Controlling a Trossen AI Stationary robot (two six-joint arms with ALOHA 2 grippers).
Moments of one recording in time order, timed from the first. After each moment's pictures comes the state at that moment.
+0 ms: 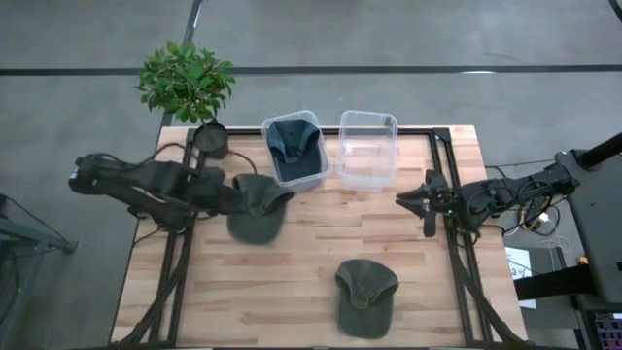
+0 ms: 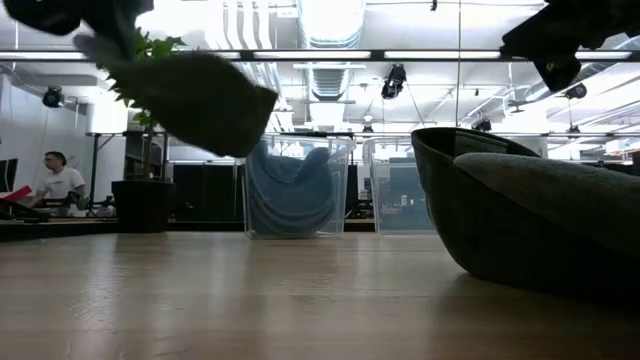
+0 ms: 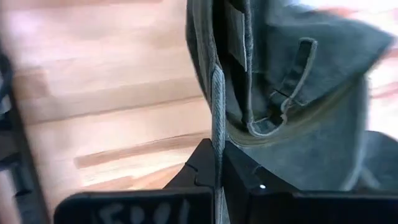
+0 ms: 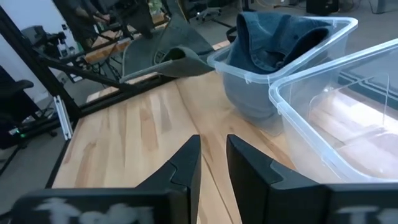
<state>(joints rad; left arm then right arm) -0.20 1.09 1.23 -1.35 -0.25 -1.63 0.31 0.41 0.46 -0.32 0.47 0.47</state>
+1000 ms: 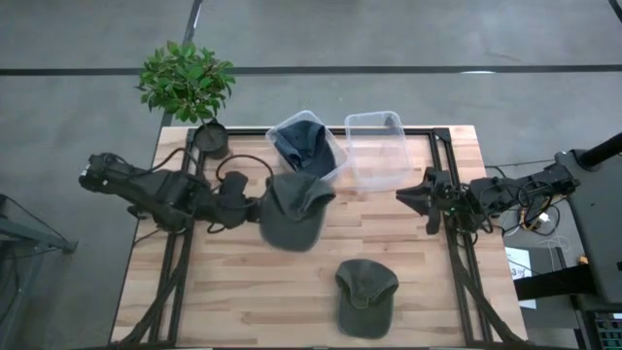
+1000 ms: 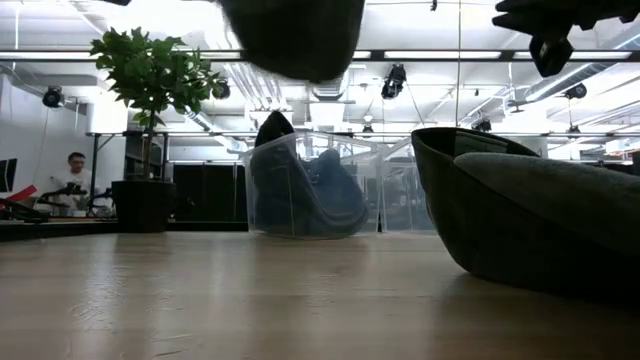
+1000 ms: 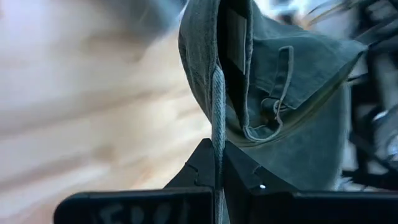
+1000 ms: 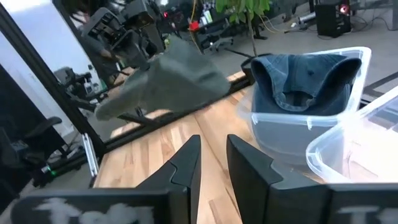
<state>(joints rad) -0.33 1.23 1.39 -1.03 -0.44 -1.58 0.31 0.42 0.46 -0.15 0.47 0.47</state>
